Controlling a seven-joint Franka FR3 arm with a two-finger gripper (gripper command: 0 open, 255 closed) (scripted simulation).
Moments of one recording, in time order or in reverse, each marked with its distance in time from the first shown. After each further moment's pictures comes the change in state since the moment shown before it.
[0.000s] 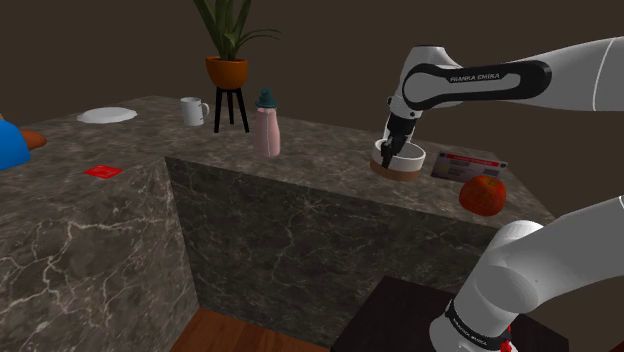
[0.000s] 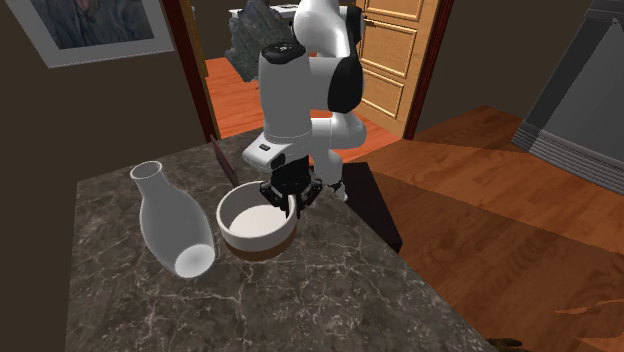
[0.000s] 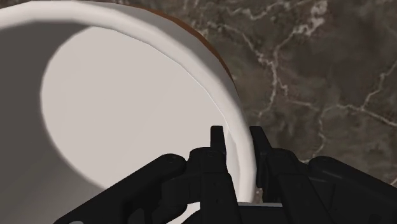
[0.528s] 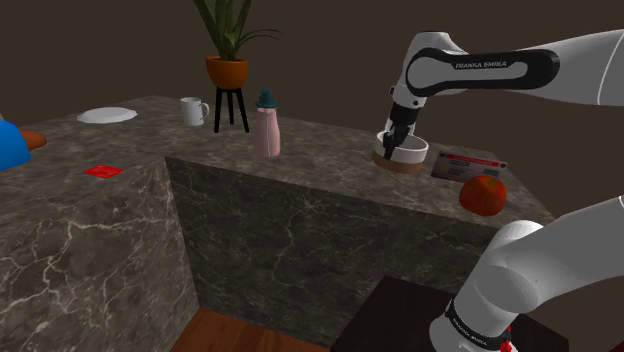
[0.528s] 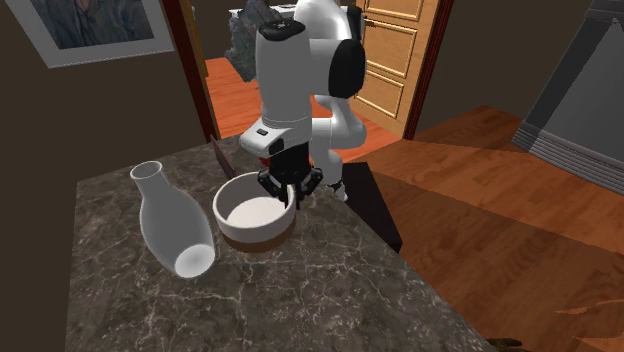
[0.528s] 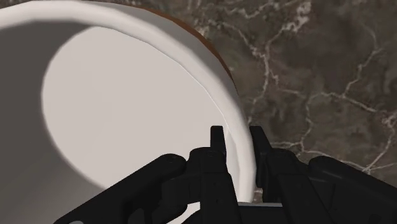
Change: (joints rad) arm 0.003 0.000 0.006 0.077 0.005 -0.079 0.000
